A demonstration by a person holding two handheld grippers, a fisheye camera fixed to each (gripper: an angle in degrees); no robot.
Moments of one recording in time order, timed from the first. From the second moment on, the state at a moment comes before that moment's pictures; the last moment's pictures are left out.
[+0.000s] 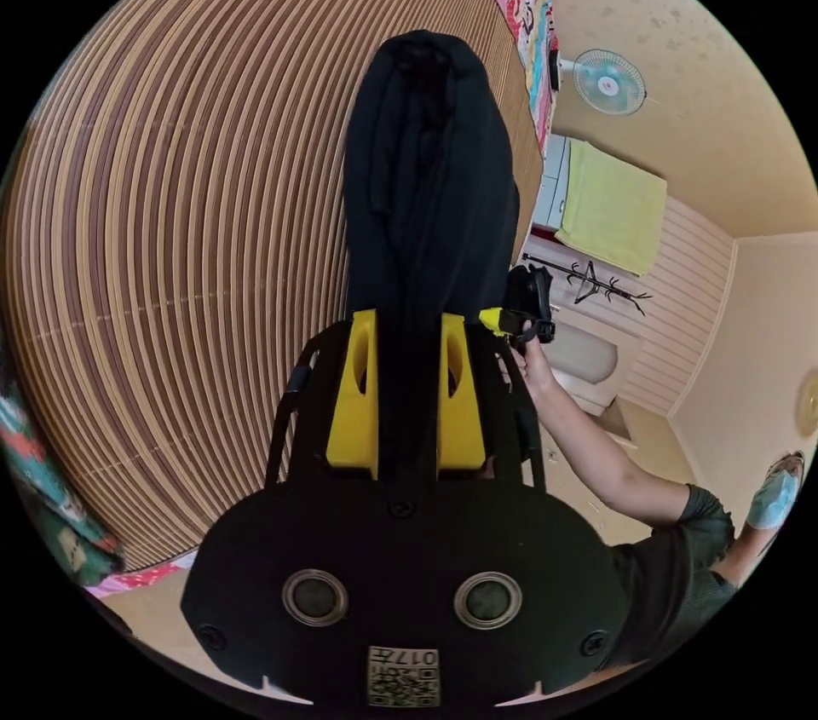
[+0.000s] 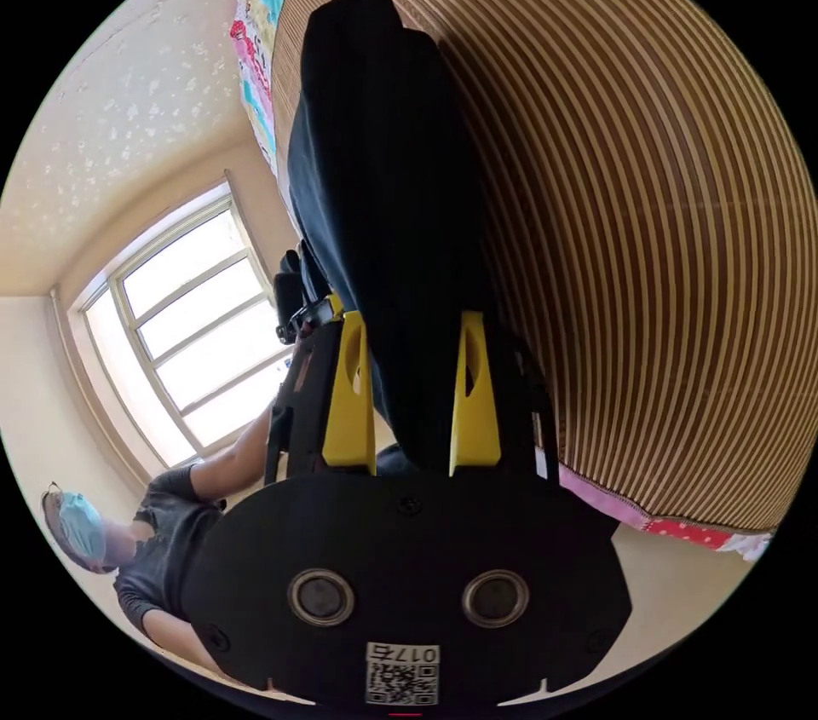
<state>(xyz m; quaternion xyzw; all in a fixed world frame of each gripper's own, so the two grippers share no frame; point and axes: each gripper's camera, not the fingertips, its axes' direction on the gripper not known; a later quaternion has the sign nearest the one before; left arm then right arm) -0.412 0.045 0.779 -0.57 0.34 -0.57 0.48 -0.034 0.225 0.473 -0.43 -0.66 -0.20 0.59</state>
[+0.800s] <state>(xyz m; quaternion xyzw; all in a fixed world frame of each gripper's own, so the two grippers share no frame) -0.196 -0.091 0.874 -0.61 0.41 -0.42 0.53 0.284 0.216 0.342 -0.37 -0.74 -0.23 0.52</state>
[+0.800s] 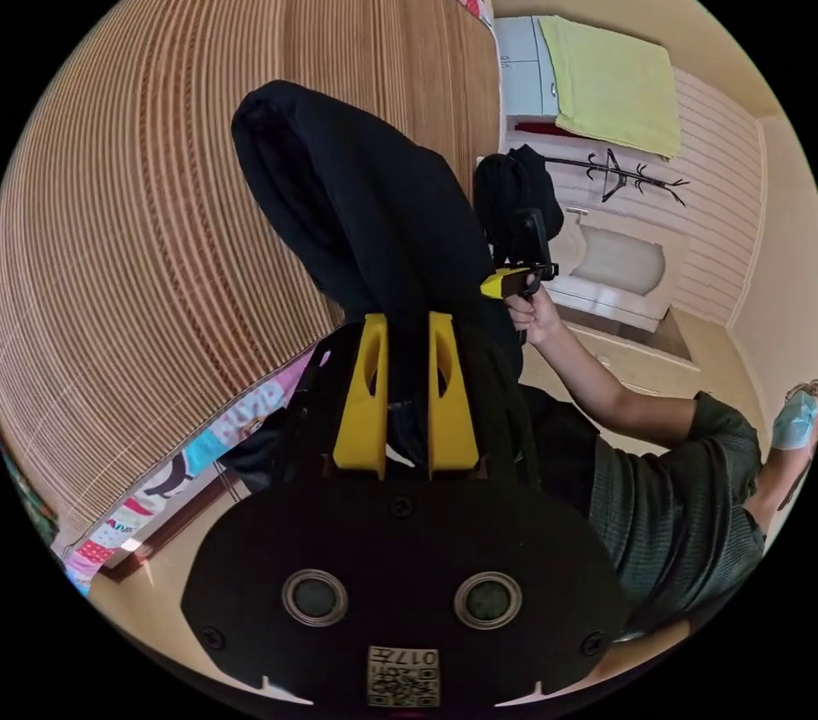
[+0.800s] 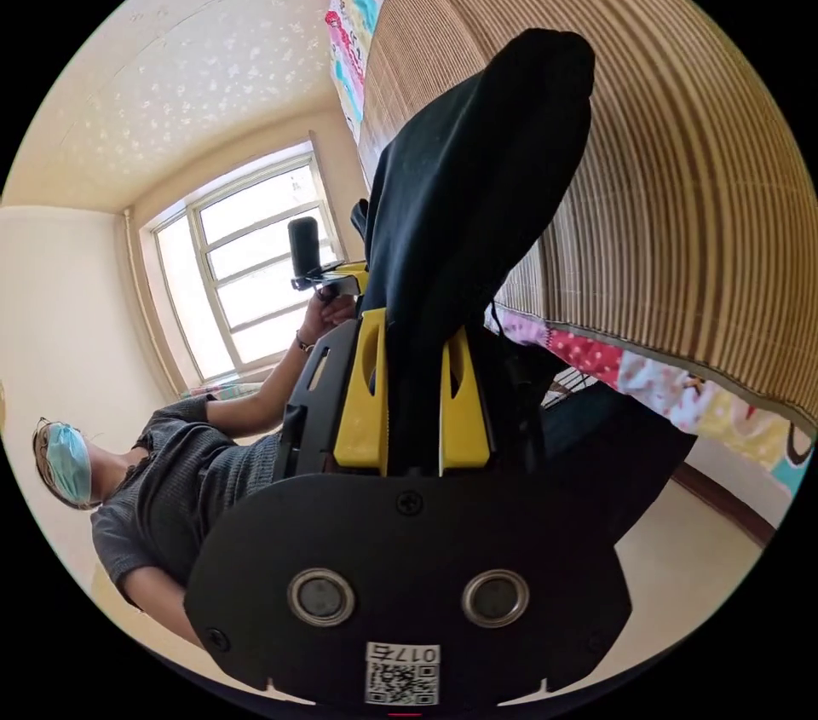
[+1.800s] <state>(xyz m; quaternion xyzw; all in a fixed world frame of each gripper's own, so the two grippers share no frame) 0.221 -0.125 1.051 -0.73 0.45 -0.16 0.49 0.604 0.147 0.253 -0.11 -0.20 -0.06 0.97</state>
